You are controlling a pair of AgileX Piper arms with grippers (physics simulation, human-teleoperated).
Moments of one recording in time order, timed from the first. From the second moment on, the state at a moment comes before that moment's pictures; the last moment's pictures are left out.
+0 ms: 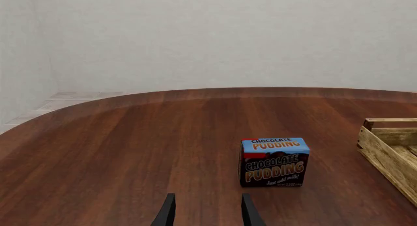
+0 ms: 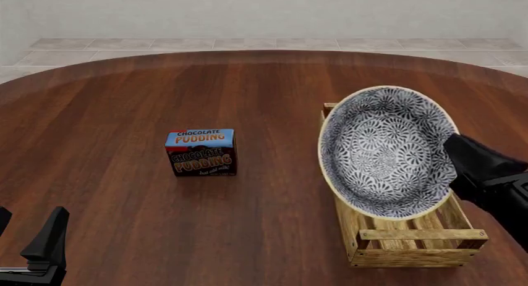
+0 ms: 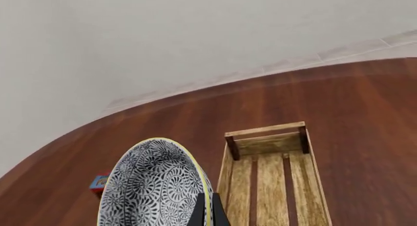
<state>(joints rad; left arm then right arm) 0.00 0.00 0.00 0.00 0.00 0.21 0.55 -0.35 -0.11 0.36</state>
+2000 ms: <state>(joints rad) 0.00 0.00 0.00 0.00 0.00 0.03 0.62 -0.25 -0.22 0.42</state>
